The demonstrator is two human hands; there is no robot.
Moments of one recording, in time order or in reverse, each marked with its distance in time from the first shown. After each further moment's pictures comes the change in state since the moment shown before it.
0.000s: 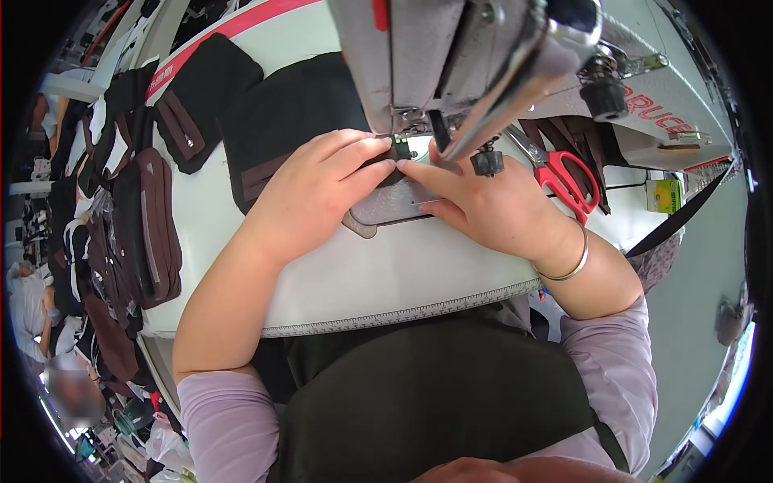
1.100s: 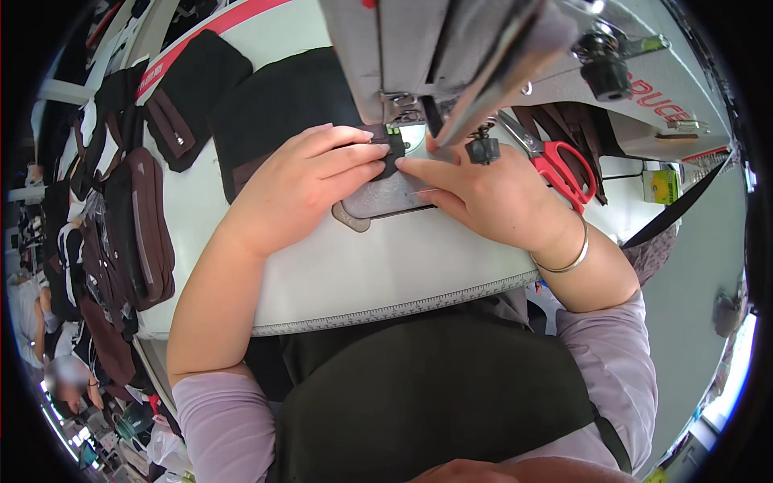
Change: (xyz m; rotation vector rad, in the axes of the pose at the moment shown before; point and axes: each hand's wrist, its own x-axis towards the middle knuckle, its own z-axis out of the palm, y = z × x) left_hand -0.003 -0.009 -0.005 -0.026 -0.060 0.076; right_hand -0.002 0.004 0.002 0.028 0.034 -0.013
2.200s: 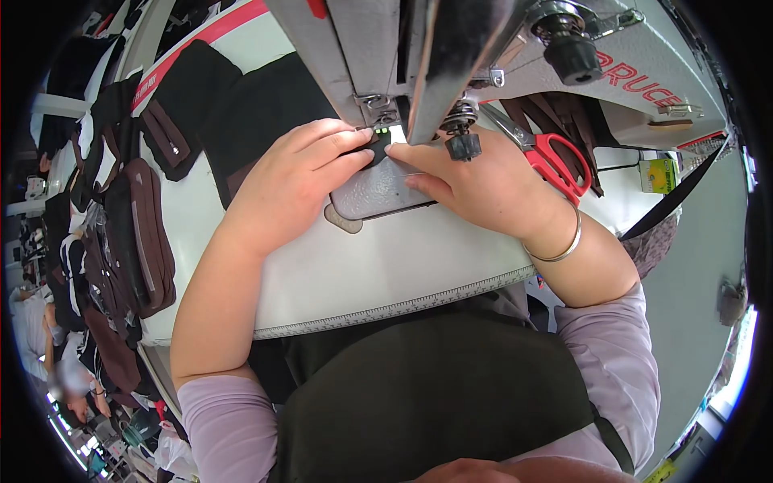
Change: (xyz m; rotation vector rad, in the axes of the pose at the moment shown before) left_hand 0.005 0.001 0.002 0.053 0.034 -0.056; right_hand 0.004 0.005 0.003 0.026 -0.013 0.041
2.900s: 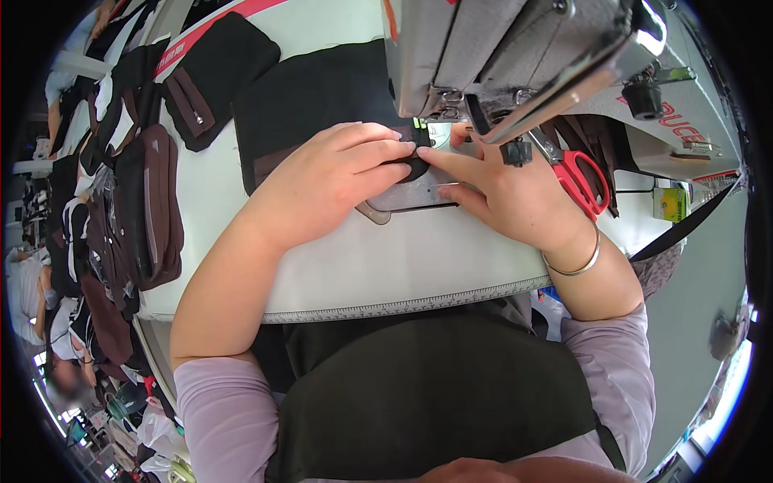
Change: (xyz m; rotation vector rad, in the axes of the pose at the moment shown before) left_hand -0.007 0.002 0.000 -0.127 -0.030 0.054; right_hand -0.001 -0.003 -0.005 0.087 -0.030 -0.021
